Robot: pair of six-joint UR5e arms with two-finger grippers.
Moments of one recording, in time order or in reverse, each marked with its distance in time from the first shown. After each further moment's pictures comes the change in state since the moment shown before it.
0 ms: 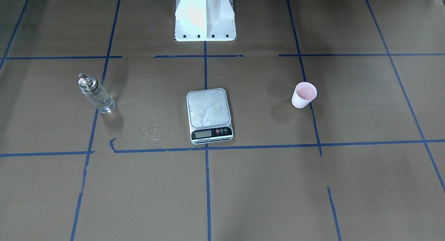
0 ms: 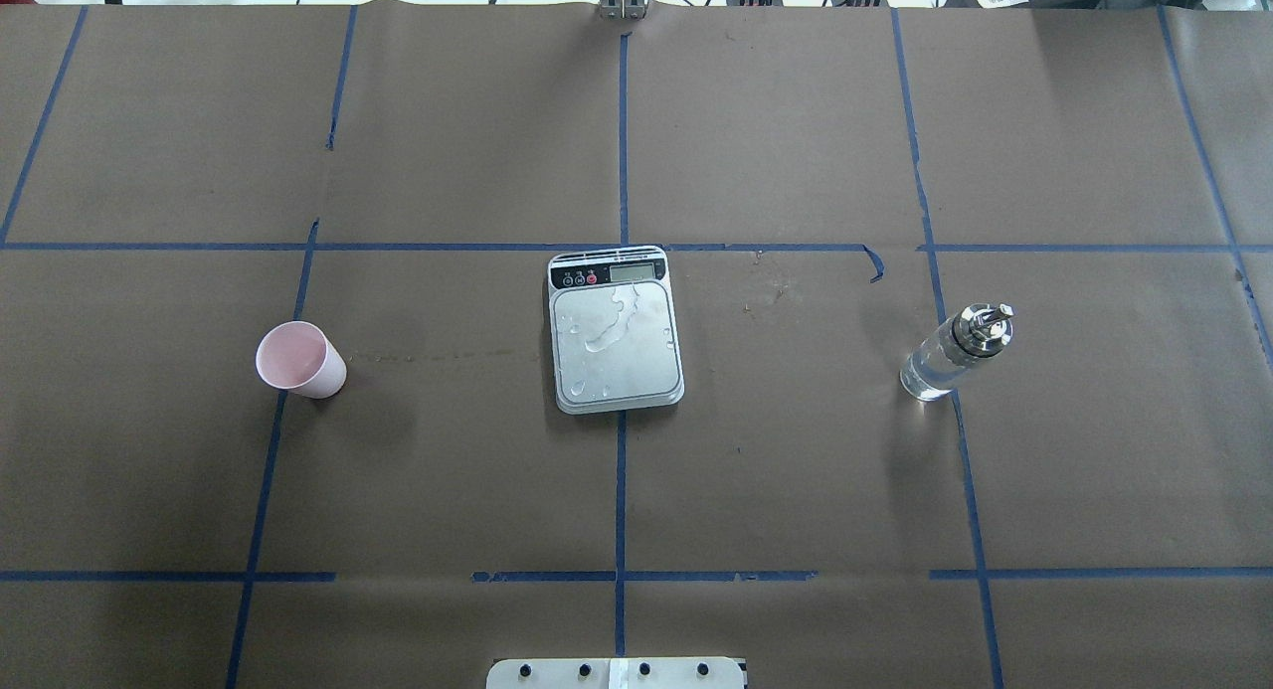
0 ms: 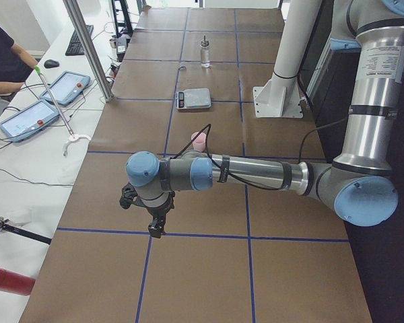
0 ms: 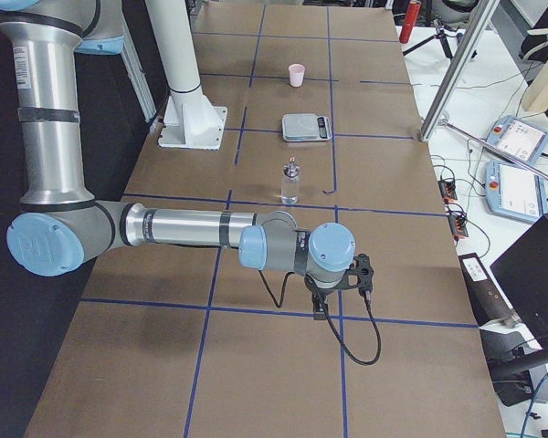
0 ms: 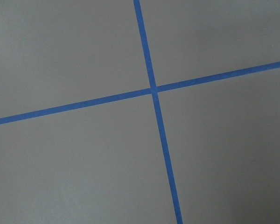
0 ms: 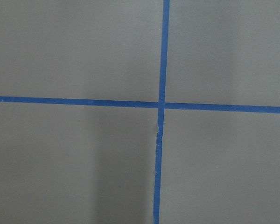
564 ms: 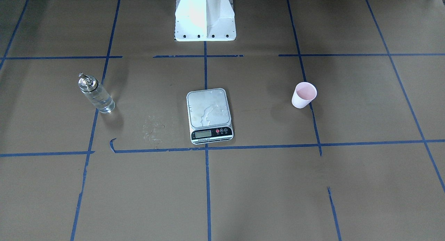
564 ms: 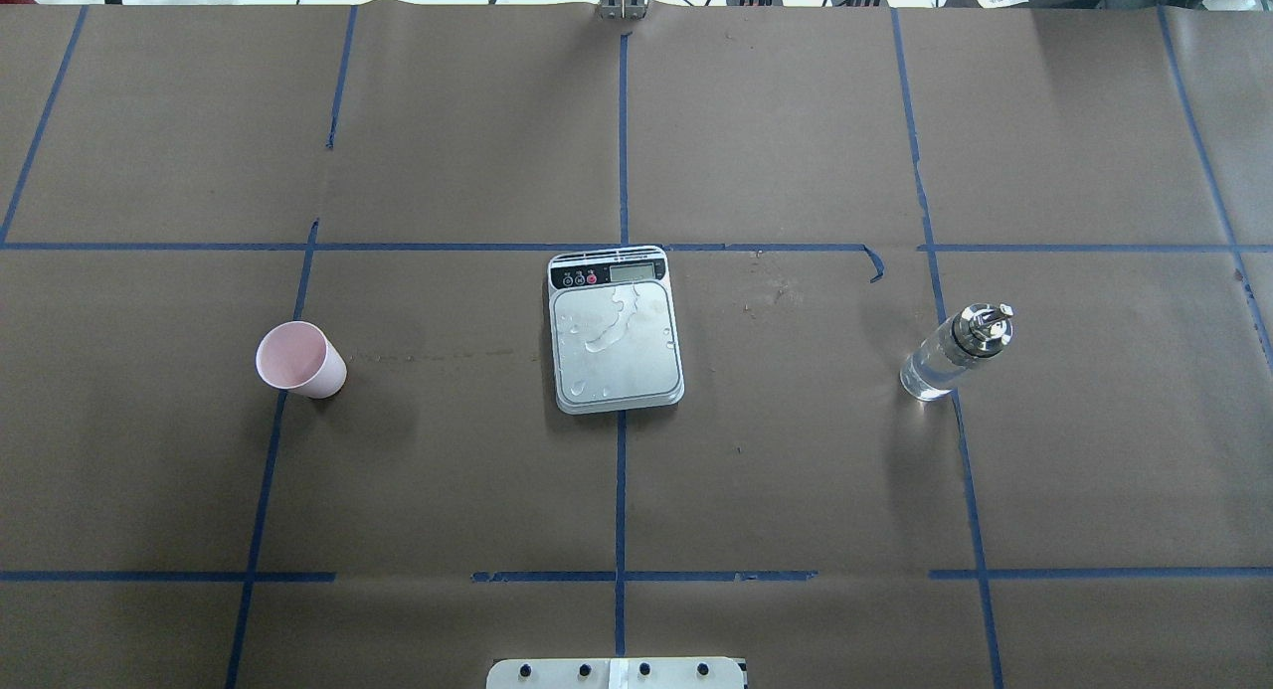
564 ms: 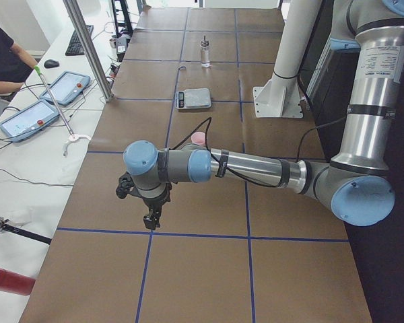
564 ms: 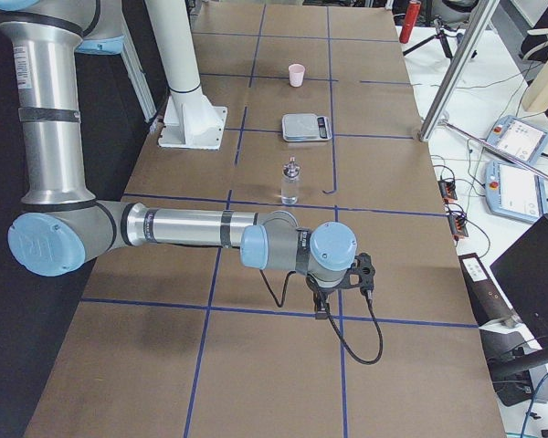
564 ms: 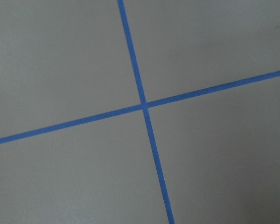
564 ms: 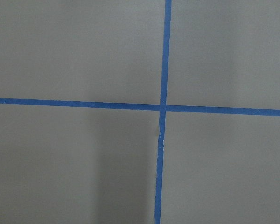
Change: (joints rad) left arm 0.002 -0.077 -0.058 -0.023 -0.002 -0.001; right arm 0.000 0.006 -0.001 0.001 0.005 0.003
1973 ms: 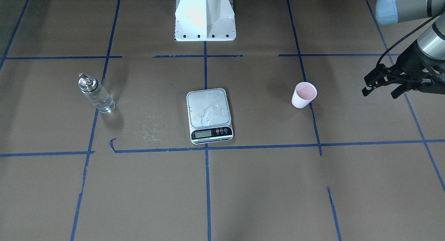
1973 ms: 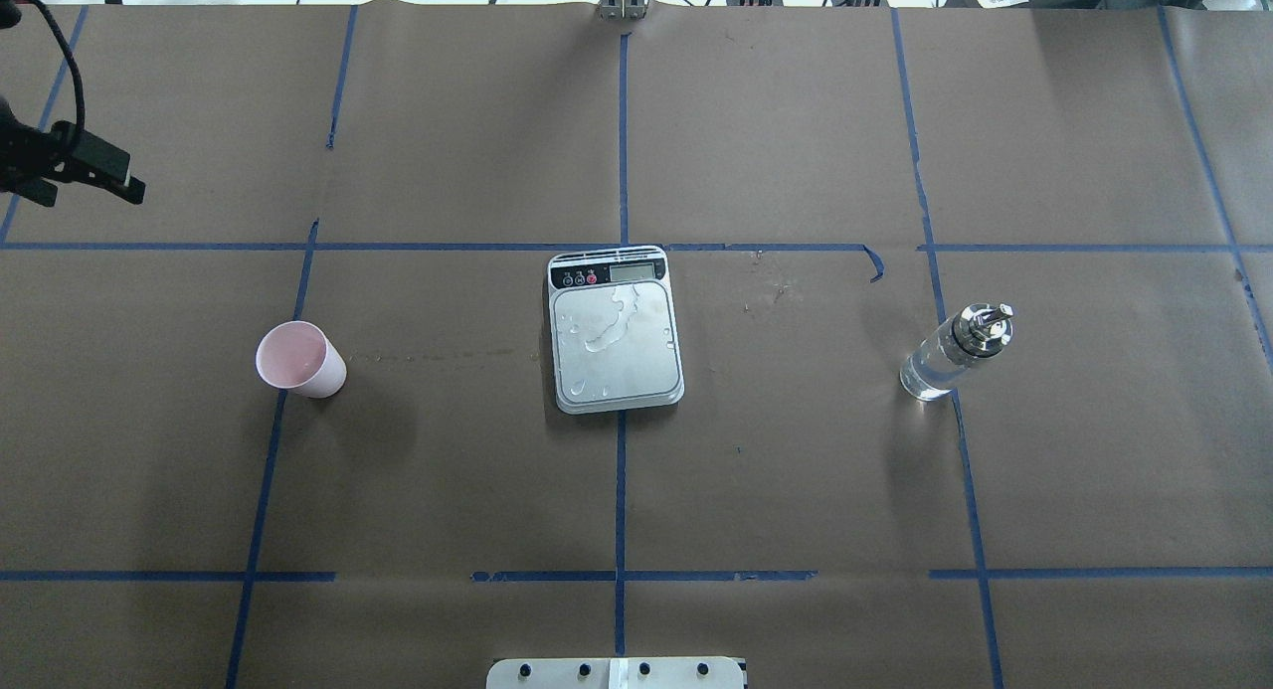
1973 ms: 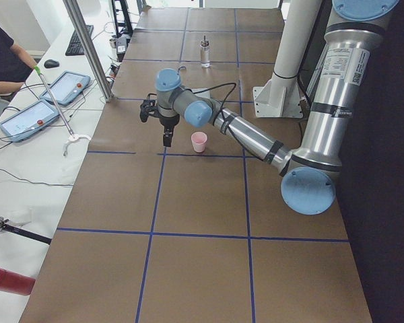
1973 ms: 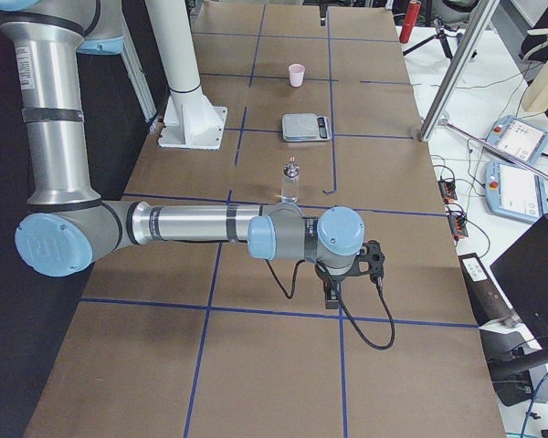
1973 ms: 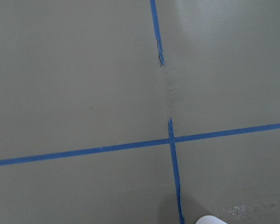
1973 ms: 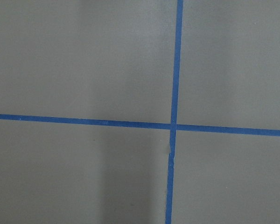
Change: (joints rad) left arm 0.449 0.041 -0.267 -0.368 0.057 -1.017; right arm -0.004 0.027 0.014 0.030 -0.004 0.047
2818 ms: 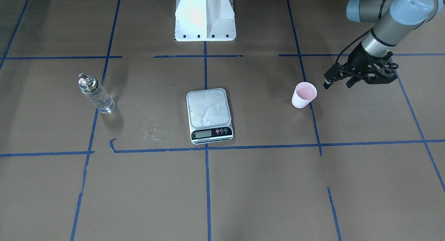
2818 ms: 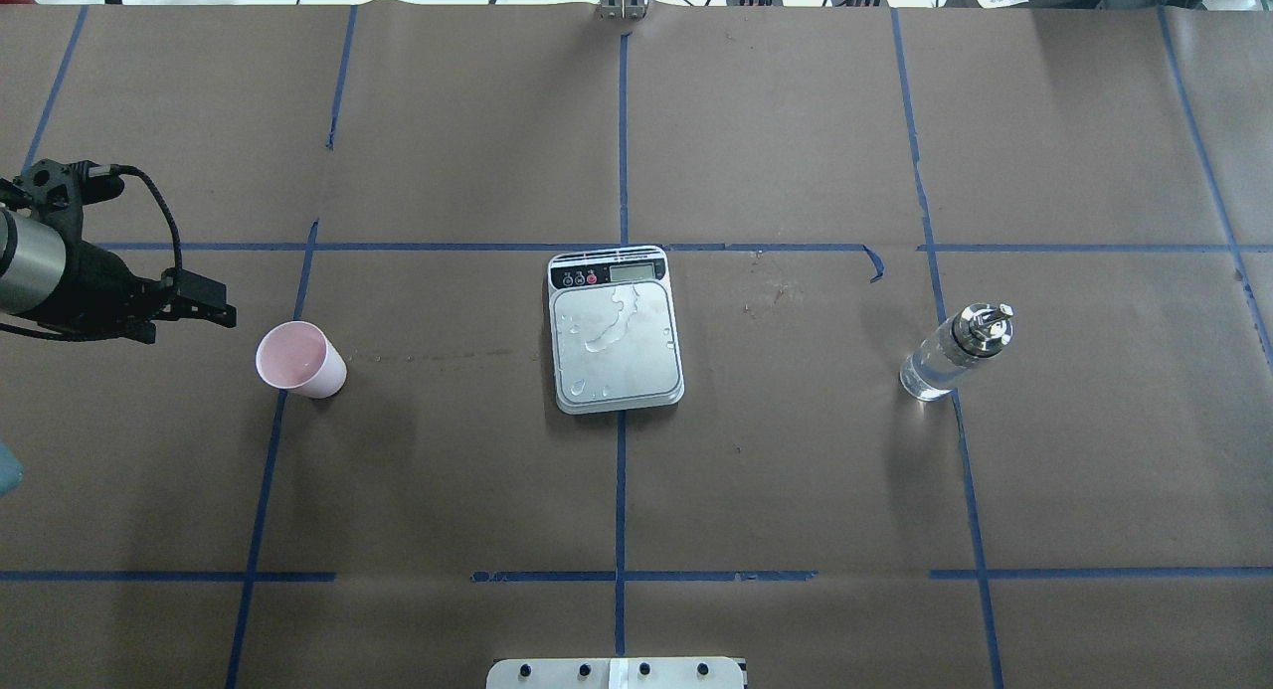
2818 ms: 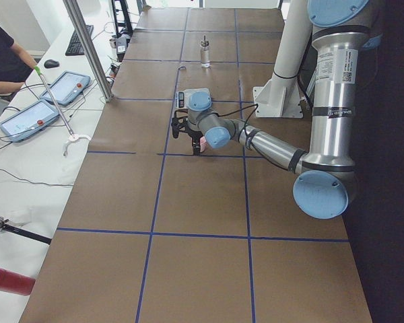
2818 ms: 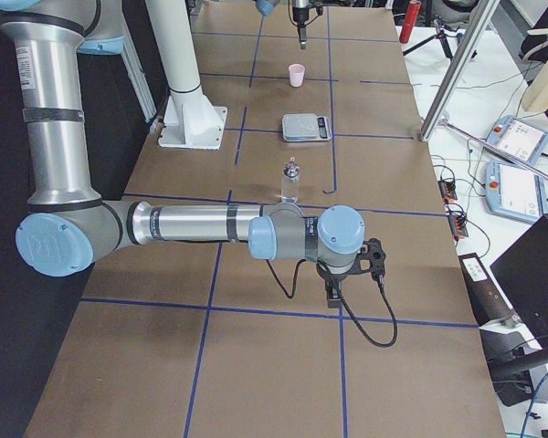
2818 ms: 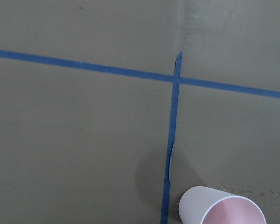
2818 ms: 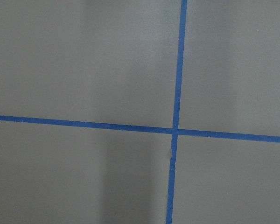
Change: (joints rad) left arm 0.280 0.099 -0.006 -0.237 0.164 -0.411; right arm -0.002 0.002 0.001 0.014 0.003 0.002
